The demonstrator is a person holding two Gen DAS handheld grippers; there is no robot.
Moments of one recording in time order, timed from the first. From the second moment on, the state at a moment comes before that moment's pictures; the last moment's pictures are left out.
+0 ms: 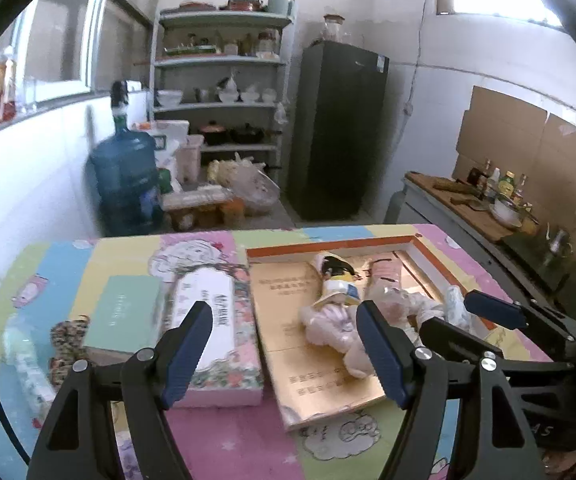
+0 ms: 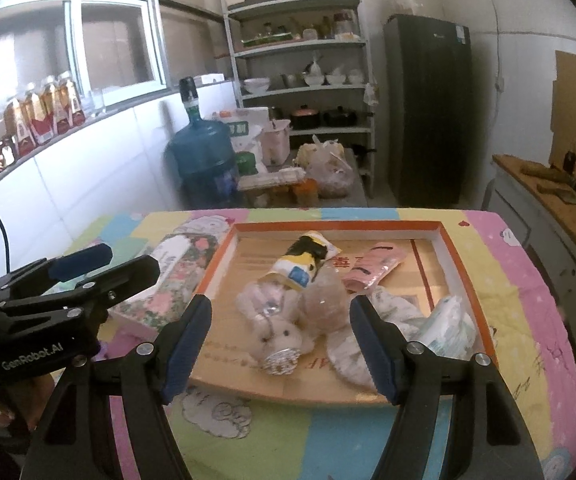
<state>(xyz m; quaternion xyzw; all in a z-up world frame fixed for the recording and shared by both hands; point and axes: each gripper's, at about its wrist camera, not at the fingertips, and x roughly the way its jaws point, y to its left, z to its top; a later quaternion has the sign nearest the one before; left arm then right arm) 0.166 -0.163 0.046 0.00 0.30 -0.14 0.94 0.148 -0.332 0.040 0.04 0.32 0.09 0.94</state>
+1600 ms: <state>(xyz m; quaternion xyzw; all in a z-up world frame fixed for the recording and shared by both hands) 0.087 0.013 0.009 -0.03 0.30 -0.03 0.95 0.071 -0.182 0.014 0.06 0.30 0.12 0.94</state>
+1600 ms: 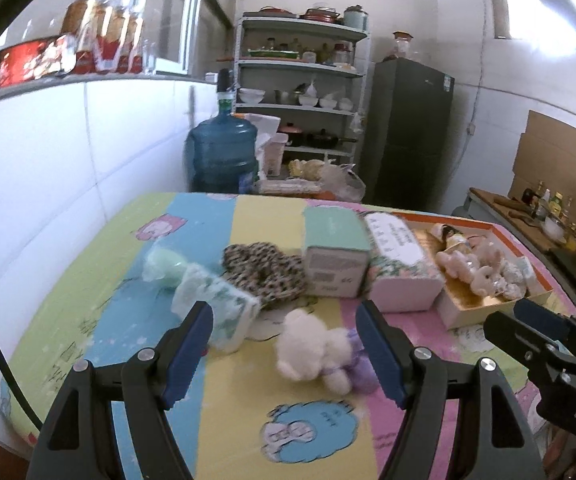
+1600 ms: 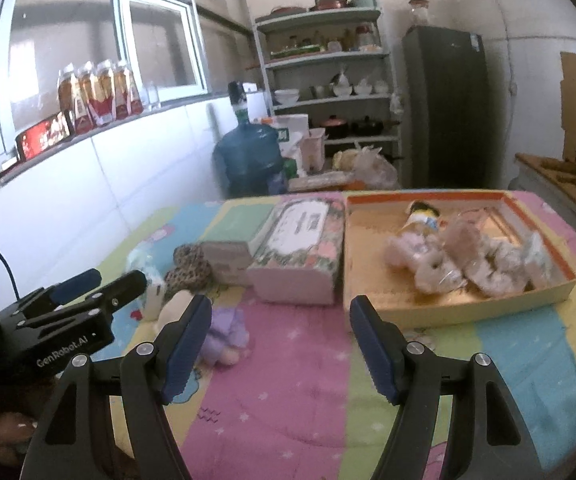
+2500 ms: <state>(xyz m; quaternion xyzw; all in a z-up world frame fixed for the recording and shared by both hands) 0.078 0.102 -0.033 -0.09 0.33 0.03 0.94 0.130 -0.112 -0.029 -0.05 0.36 0.27 0.89</state>
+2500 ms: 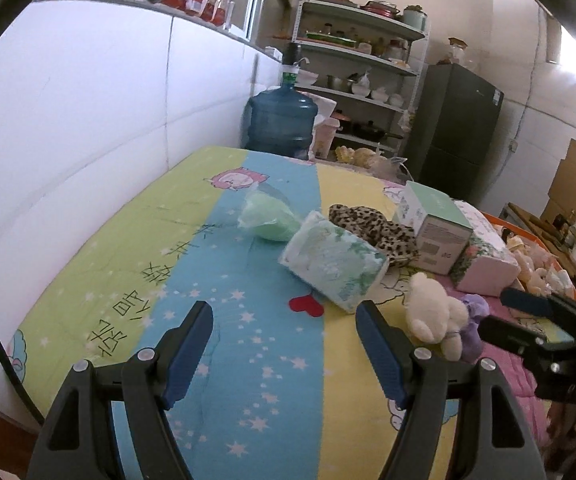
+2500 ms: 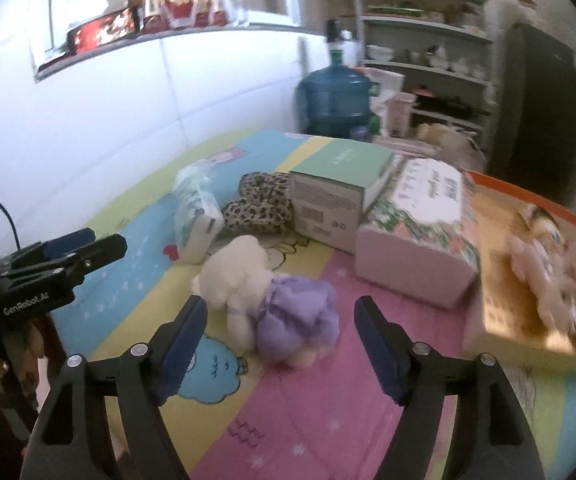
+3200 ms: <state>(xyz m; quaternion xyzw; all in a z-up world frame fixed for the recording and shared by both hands) 0.104 0.105 -0.043 -0.11 0.35 0.03 0.93 0.172 -0.075 -0.066 -0.18 0.42 0.41 0.79</state>
